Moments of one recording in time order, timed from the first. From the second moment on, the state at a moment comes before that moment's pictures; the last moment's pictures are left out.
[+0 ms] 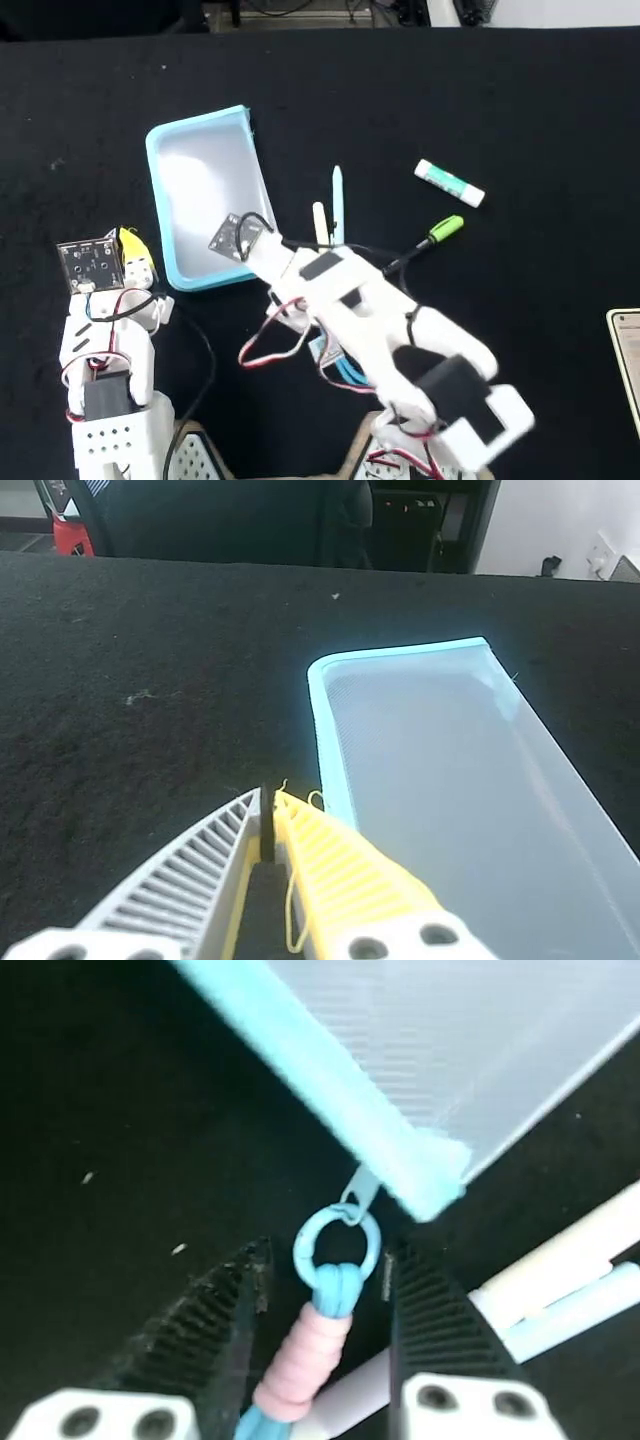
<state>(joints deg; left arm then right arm) -15.2 -104.2 95.9 34.3 -2.1 -33.8 -3.3 47.4 41.9 27.0</state>
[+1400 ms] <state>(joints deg) -14.9 -104.2 95.9 34.3 -2.1 -30.6 -16.0 54.1 39.6 24.9</state>
